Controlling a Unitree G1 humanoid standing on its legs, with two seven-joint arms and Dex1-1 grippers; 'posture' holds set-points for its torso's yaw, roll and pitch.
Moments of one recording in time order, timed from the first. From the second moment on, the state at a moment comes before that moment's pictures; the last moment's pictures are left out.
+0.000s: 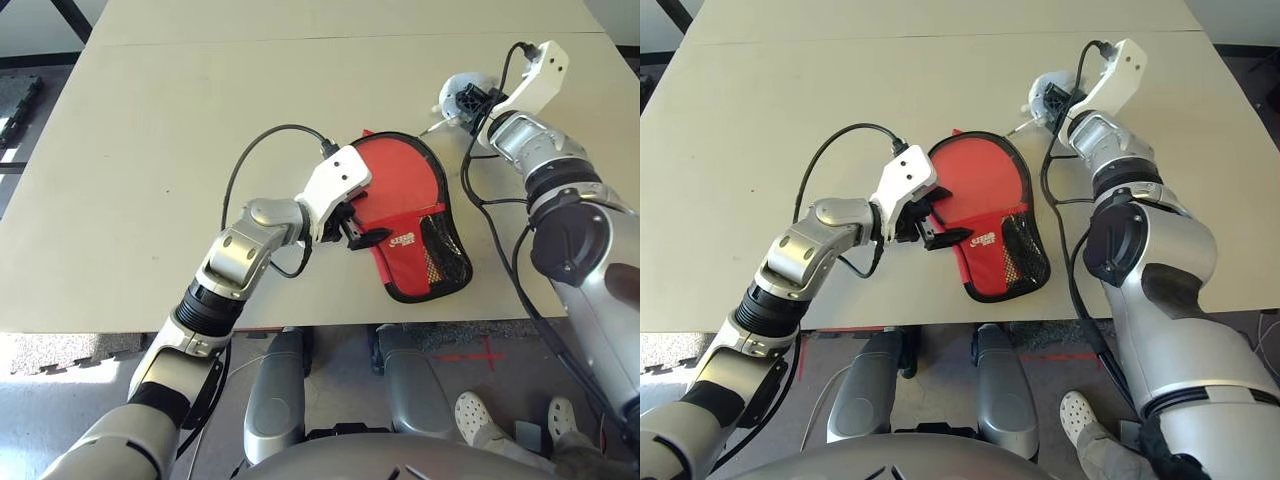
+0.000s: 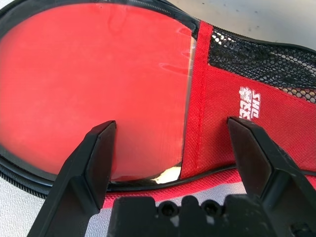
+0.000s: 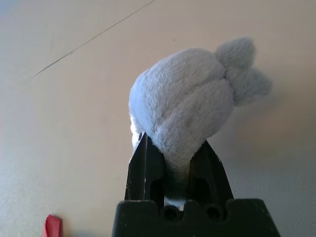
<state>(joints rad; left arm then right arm) -0.59 0.28 -0.34 -0.13 -0.15 0.77 -0.78 -1.26 -0.45 -0.47 1.34 0.26 0.29 0.36</state>
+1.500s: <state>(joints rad) -0.67 0.22 -0.37 0.06 -0.15 0.65 -0.79 -0.99 -0.88 0.00 0.92 0.07 0.55 1.47</state>
